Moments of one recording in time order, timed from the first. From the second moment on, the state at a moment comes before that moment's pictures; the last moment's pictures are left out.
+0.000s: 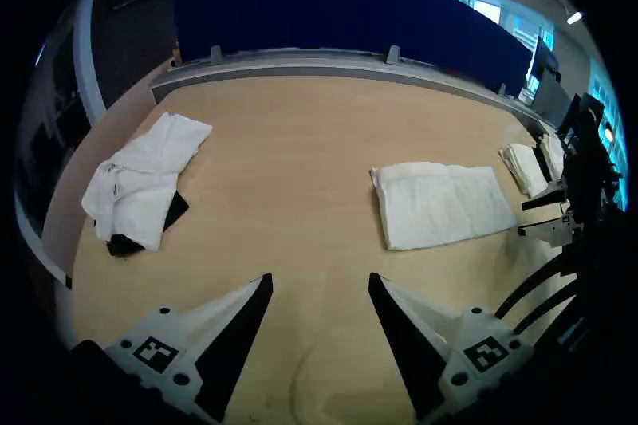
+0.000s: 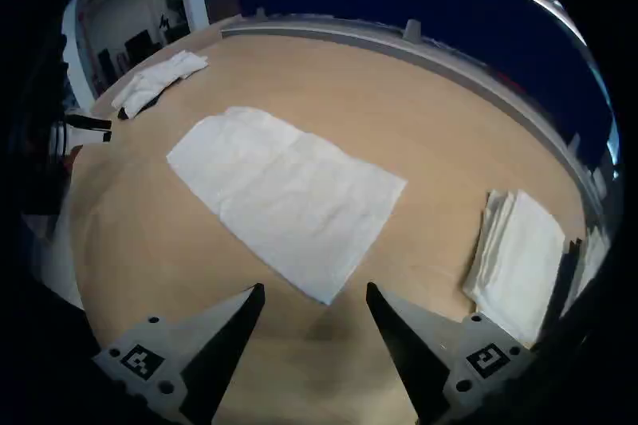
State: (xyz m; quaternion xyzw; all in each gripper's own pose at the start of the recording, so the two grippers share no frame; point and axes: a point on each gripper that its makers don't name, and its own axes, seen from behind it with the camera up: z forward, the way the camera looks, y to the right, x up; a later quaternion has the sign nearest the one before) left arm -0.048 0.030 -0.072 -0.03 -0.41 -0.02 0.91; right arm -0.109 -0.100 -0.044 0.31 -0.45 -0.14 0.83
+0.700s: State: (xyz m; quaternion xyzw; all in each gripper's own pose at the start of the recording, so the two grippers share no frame) left arm -0.041 0.021 -0.093 -0.02 -0.41 -0.01 0.91; right arm -0.128 -0.096 -0.042 0.31 -0.48 -0.14 0.81
